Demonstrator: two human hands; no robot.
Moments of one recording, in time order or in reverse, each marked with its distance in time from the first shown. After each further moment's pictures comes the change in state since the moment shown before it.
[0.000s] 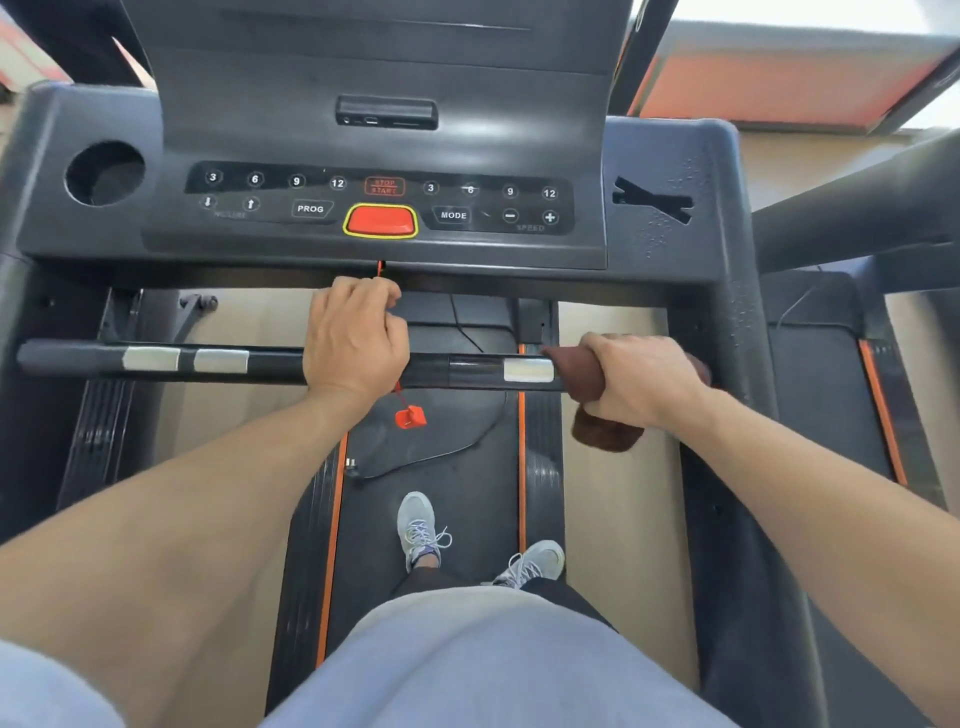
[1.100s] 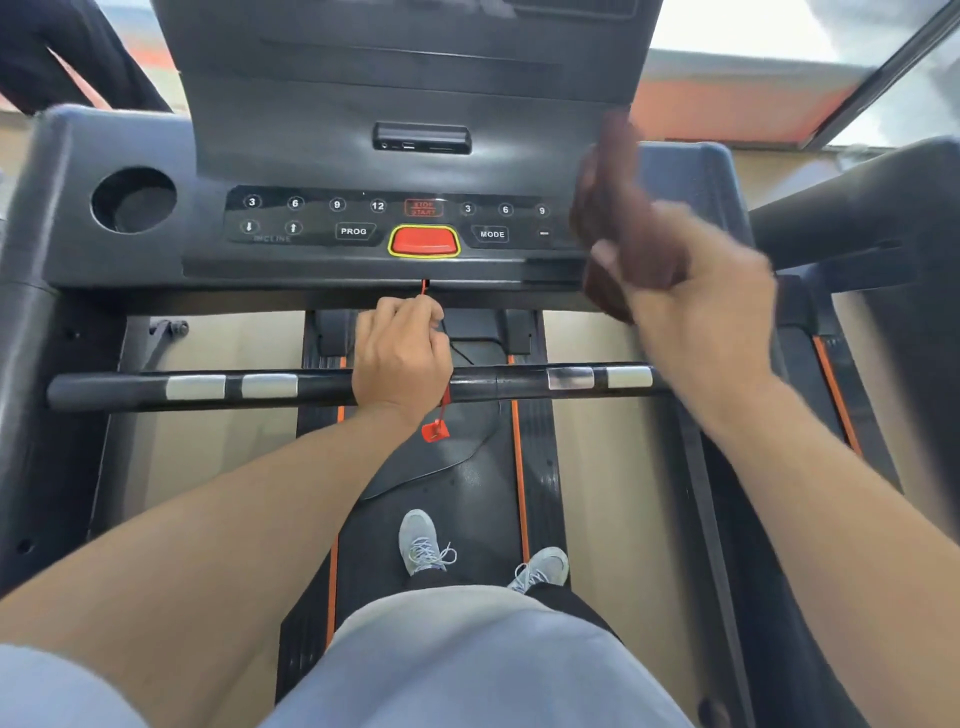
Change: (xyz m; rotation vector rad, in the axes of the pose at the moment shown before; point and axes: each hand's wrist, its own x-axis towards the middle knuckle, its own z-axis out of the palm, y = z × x) left_hand 0.000 -0.015 0.006 -0.200 0.108 0.051; right_hand -0.036 -0.124 -0.115 0.640 0.920 0.185
